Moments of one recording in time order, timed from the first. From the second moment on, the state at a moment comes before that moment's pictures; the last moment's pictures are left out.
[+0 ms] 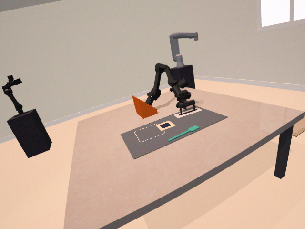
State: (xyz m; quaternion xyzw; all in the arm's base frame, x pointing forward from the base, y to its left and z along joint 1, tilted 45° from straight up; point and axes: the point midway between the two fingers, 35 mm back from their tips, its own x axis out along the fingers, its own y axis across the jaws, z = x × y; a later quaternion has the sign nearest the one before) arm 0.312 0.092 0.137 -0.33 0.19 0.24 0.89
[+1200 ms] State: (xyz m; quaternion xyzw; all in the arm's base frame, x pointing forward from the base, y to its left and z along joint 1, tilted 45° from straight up) arm 0.328 0.043 0.170 -0.32 0.18 0.25 0.90
